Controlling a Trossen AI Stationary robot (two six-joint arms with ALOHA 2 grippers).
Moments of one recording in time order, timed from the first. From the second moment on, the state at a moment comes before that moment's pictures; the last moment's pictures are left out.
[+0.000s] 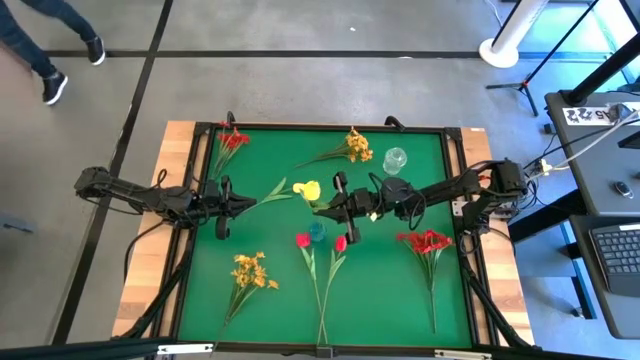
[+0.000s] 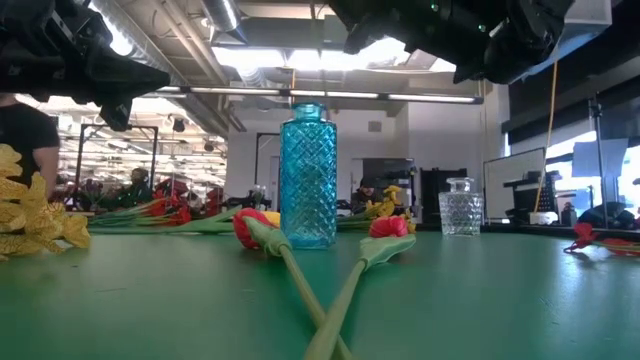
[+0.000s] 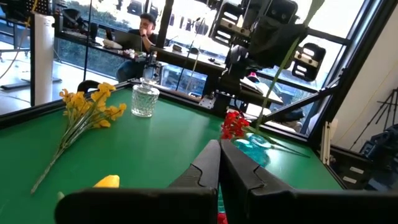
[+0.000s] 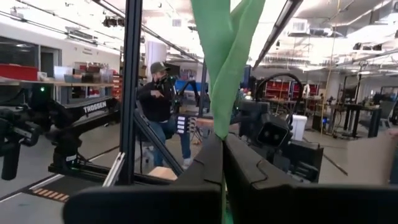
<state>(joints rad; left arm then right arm) -0.23 0.22 0.01 0.23 -0.42 -0.28 0.03 1.71 0.81 1.20 -0.24 -0.04</state>
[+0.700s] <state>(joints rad) -0.23 0.22 0.01 0.23 -0.42 -0.28 0.02 1.70 0.81 1.29 -0.22 -0.05</state>
